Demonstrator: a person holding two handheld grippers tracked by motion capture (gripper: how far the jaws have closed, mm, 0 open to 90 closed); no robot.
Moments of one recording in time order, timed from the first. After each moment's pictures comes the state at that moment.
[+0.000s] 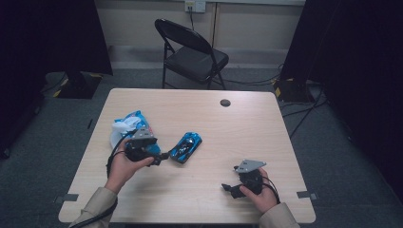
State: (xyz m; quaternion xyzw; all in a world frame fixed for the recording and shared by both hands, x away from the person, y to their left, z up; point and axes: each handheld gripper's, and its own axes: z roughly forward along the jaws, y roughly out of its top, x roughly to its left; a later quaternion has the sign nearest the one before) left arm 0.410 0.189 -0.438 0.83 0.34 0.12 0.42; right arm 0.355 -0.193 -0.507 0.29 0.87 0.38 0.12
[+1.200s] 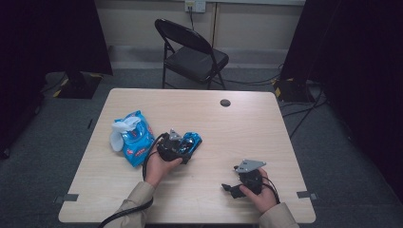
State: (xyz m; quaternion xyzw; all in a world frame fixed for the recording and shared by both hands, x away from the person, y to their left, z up) left arm 0.442 0.115 -0.494 0.84 0.39 0.14 0.35; right arm 0.355 -0.193 -0.507 0.29 0.87 0.38 0.12
